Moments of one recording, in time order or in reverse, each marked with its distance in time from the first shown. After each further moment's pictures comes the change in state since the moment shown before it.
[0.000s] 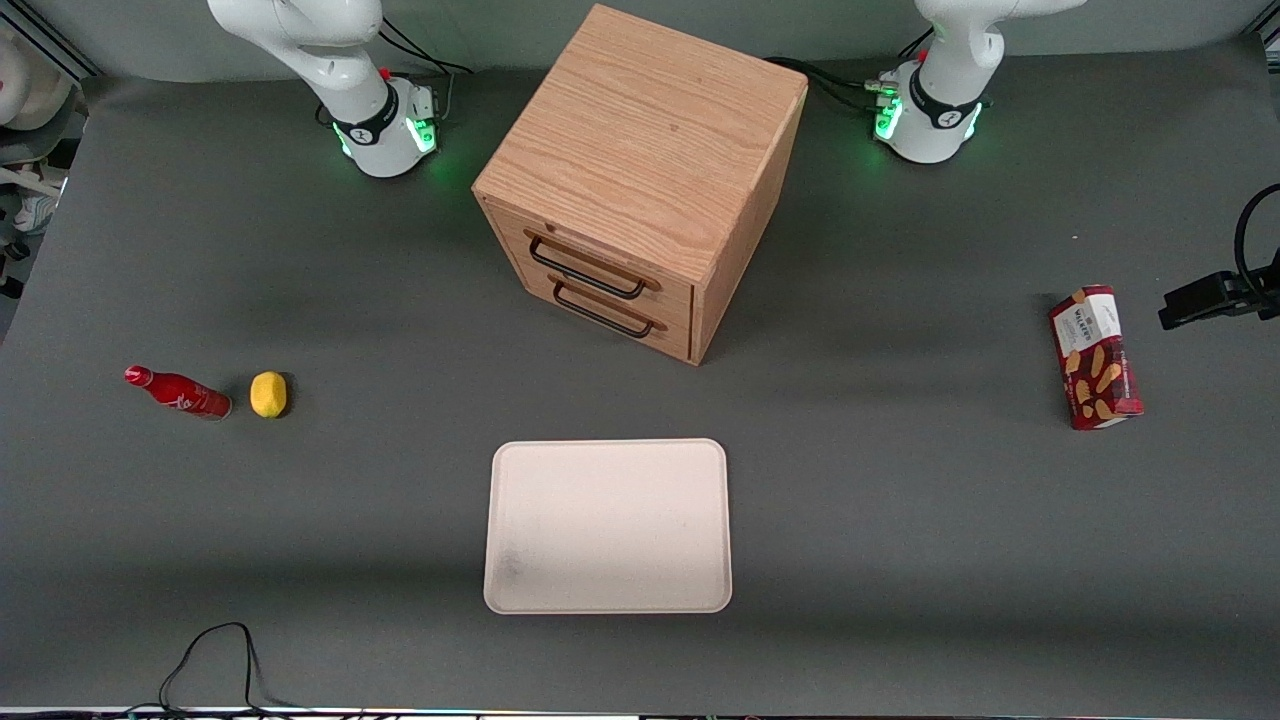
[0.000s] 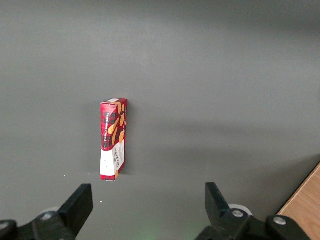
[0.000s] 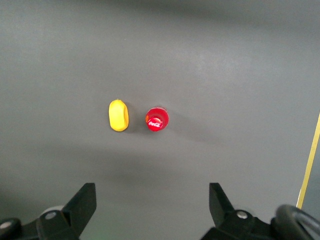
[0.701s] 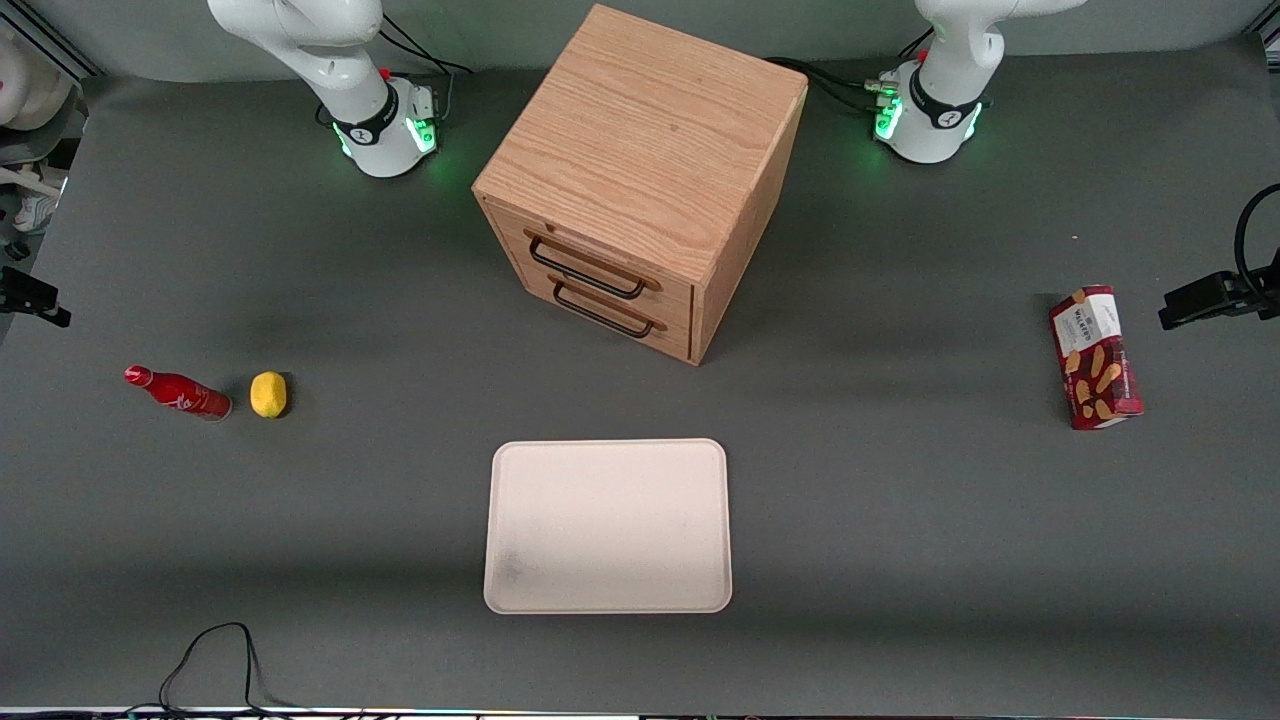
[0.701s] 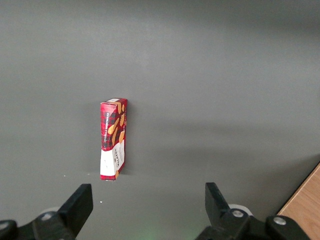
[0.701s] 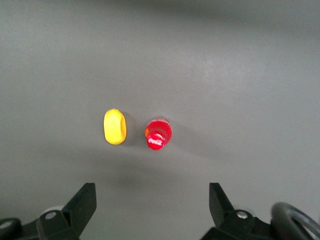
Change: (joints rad) arm 0.005 0.033 0.002 -0.139 0.046 0.188 -0.031
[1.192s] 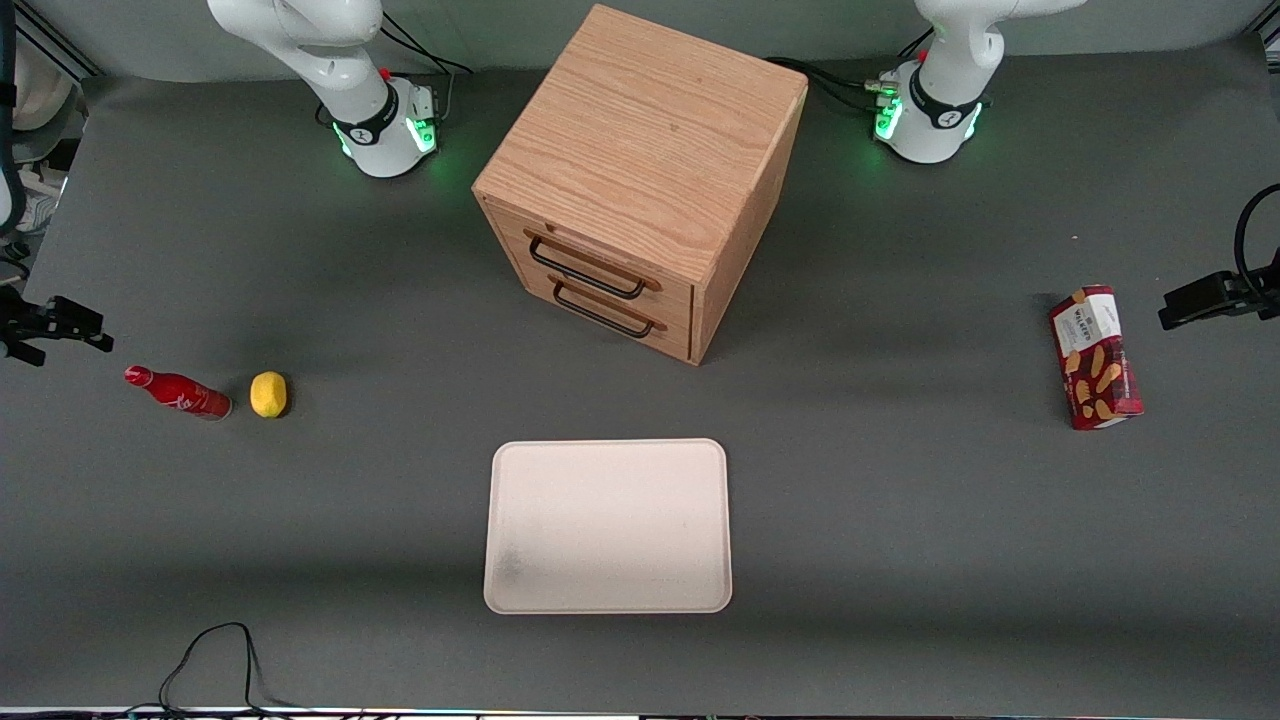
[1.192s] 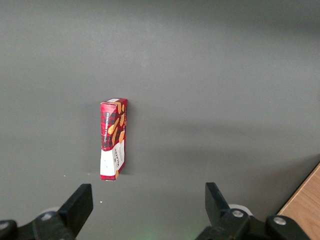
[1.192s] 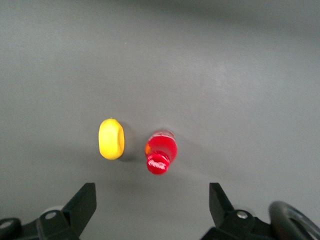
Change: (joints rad) arm 0.004 0.048 0.000 -0.103 0.067 0.165 -0.070
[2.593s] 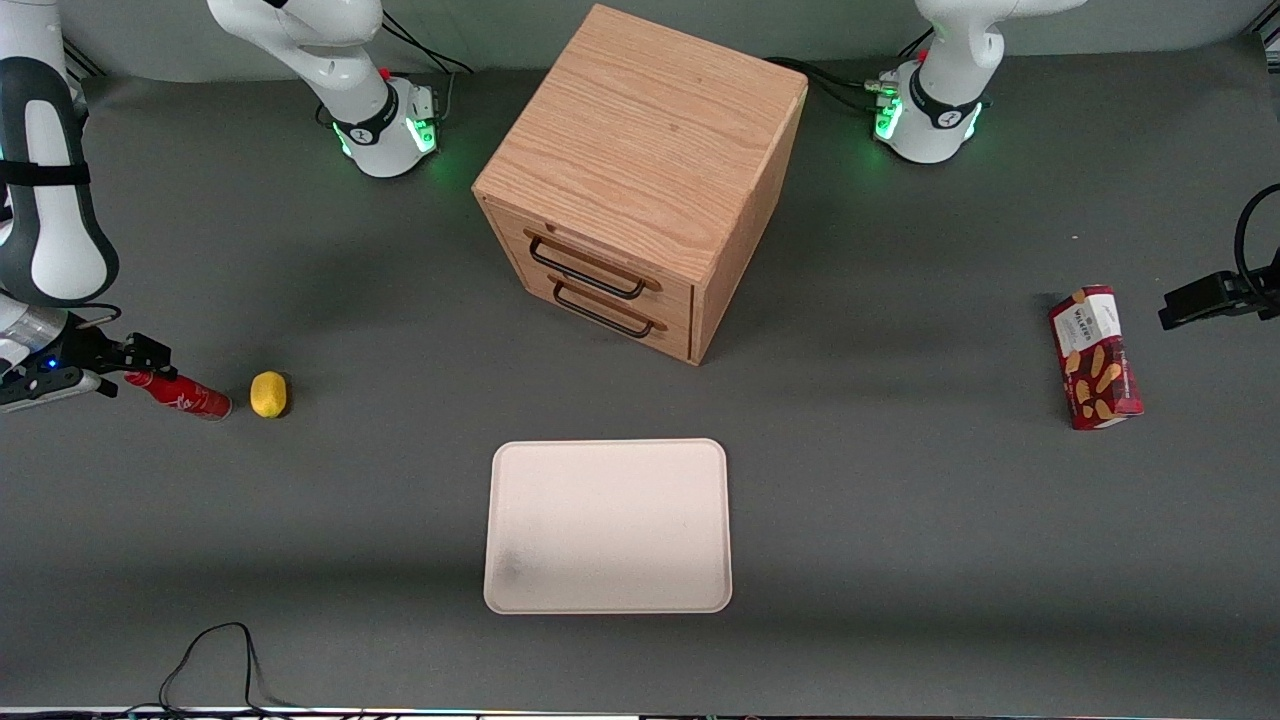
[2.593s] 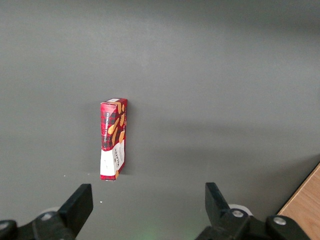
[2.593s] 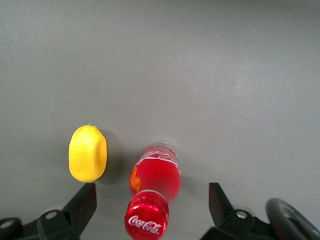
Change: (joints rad) arm 0.003 0.146 0.000 -0.111 0.112 0.260 -0.145
